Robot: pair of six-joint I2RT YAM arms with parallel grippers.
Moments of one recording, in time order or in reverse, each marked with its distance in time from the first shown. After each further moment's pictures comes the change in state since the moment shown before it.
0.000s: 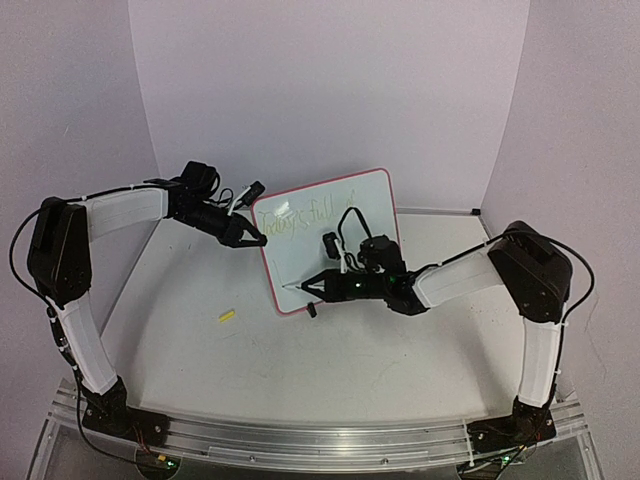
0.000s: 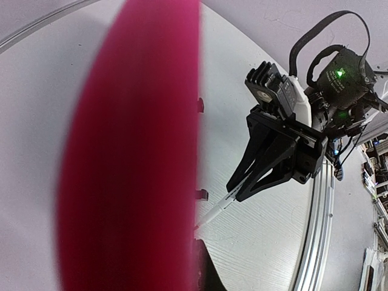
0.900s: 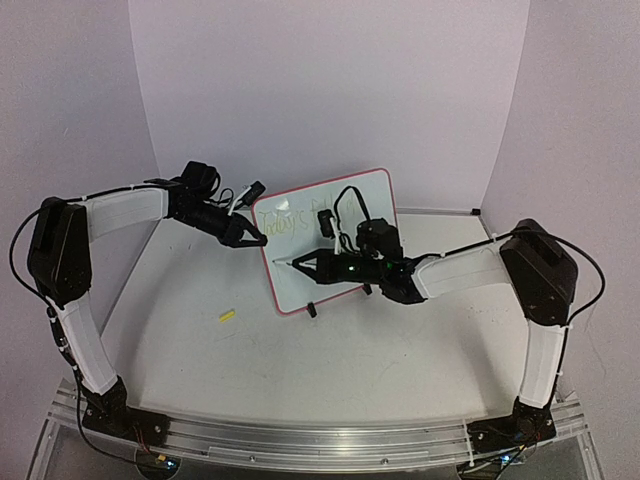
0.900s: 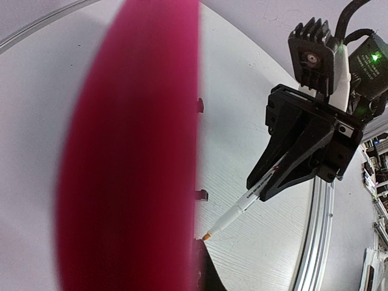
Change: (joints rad) left arm -0.002 0.000 0.001 0.000 0.000 0.001; right arm 0.028 -0.038 0.091 -0.006 0.057 -0.025
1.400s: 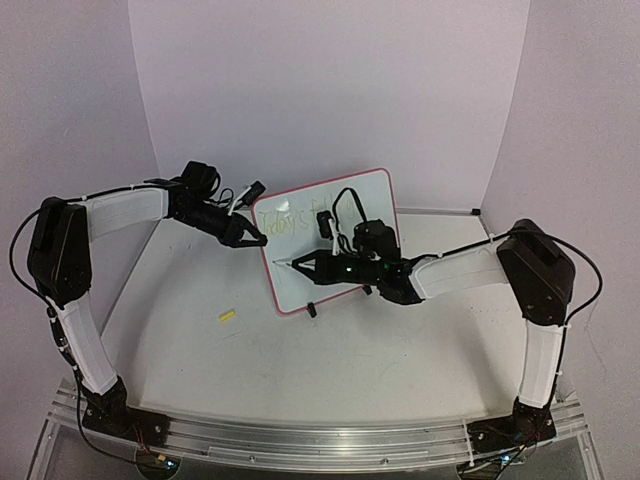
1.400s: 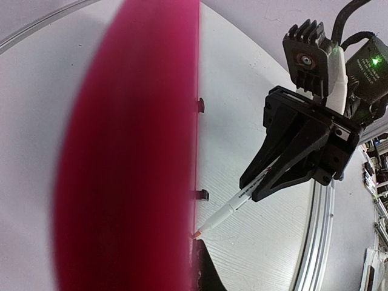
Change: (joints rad) left arm 0.000 0.000 0.000 0.000 -0.001 0.000; right arm 0.001 0.016 0.012 -0.012 0.042 0.000
